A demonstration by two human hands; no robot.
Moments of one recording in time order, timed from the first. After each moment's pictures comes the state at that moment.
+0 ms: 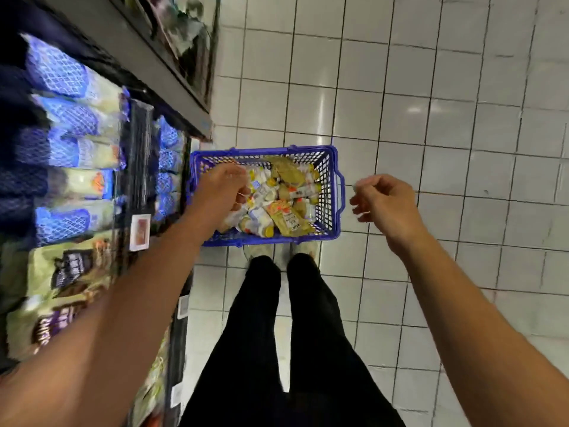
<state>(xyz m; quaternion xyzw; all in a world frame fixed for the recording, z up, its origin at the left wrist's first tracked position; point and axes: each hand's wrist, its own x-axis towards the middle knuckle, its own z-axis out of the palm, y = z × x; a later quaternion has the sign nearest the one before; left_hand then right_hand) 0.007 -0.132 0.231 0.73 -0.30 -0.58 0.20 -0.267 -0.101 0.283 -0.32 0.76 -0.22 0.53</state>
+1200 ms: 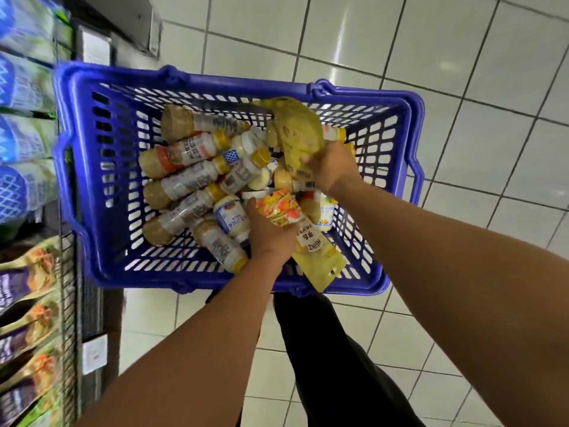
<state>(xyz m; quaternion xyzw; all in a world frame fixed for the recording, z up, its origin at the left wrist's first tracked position) -0.100 -0.066 -0.171 0.80 -0.10 -0.58 0.12 -0.208 -0.189 -0.184 -0.48 0.72 0.07 0.50</state>
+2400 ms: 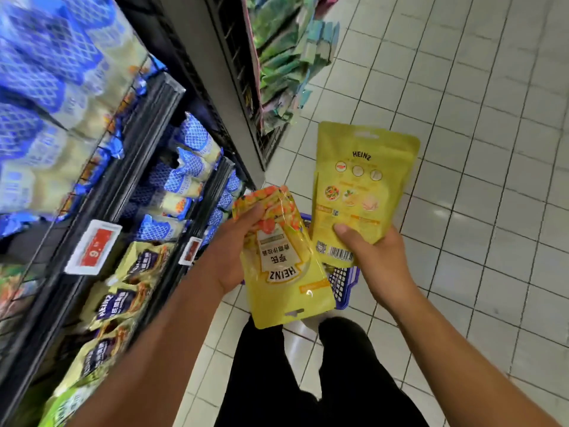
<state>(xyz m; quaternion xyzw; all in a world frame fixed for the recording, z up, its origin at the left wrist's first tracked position) 0.032 -0.106 0.377 0.52 -0.06 -0.72 0.45 -0.199 -0.140 0.398 -0.42 0.56 -0.34 0.63</state>
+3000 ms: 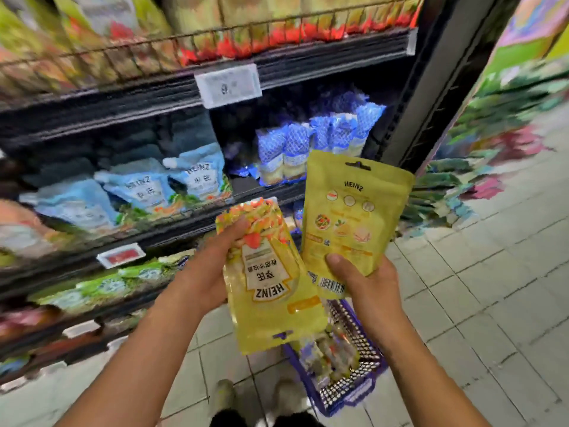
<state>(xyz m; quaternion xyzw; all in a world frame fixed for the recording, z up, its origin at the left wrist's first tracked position) 0.033 0.080 0.554 0.50 0.09 -0.45 0.74 -0.124 -0.093 0.548 -0.64 0.25 -0.21 0.69</state>
